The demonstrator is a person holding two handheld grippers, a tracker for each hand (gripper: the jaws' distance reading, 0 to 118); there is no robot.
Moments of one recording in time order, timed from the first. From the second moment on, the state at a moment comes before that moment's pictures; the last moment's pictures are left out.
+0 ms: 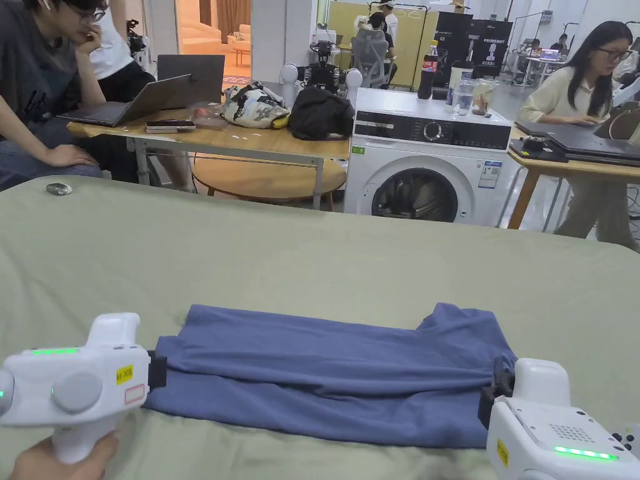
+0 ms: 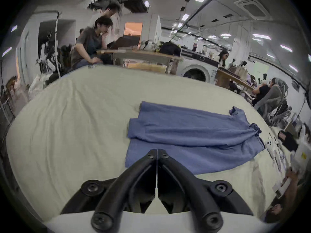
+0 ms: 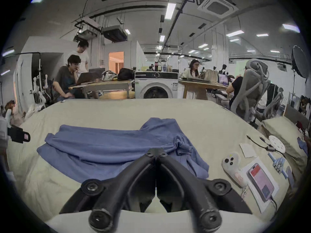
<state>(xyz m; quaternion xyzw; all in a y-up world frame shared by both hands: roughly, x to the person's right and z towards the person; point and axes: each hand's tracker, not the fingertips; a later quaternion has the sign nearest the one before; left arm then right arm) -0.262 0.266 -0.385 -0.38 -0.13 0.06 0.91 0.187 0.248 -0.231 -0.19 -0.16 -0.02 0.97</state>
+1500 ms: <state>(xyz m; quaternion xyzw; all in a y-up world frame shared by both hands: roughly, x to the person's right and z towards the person) -0.277 0.255 -0.390 -0.44 -0.16 0.03 0.88 0.285 0.228 -0.250 -0.42 -0.12 -0.04 0.90</state>
